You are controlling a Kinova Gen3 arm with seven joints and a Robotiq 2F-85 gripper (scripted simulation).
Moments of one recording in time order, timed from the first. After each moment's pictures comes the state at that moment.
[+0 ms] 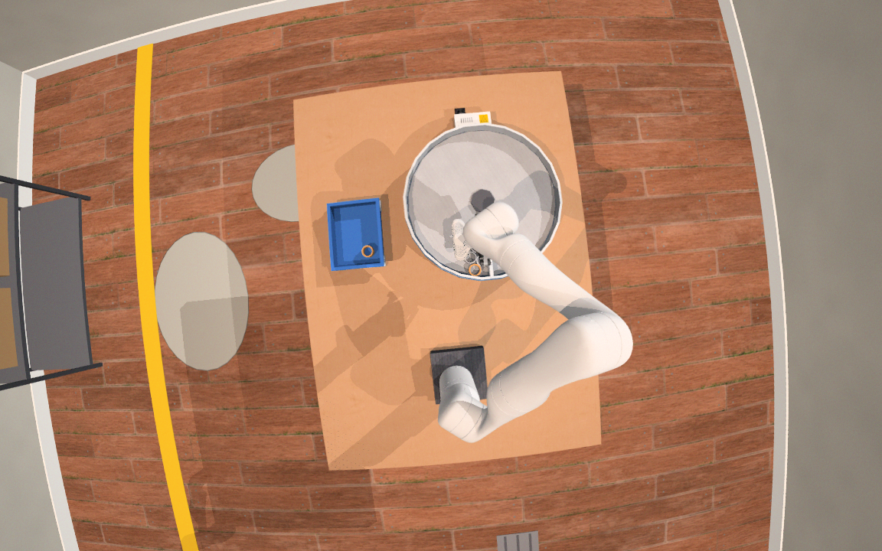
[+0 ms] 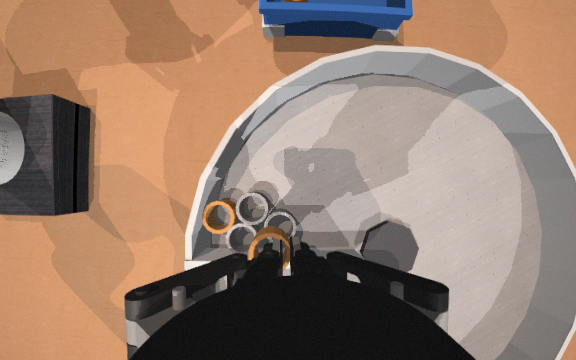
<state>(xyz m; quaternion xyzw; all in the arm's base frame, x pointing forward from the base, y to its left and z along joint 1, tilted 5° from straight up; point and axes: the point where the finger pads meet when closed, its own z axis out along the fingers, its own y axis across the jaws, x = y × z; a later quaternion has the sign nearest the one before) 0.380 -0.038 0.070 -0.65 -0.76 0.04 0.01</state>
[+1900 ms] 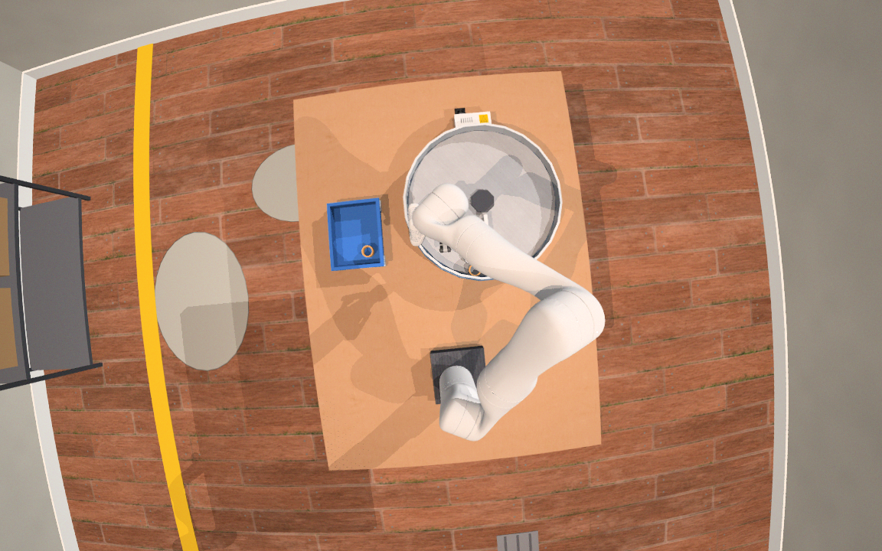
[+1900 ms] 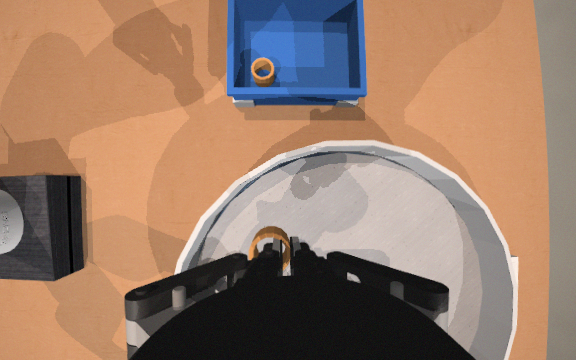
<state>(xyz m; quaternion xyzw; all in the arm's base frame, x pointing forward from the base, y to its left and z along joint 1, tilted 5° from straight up) 0.408 0.058 0.100 -0.66 -0.75 0.04 0.00</state>
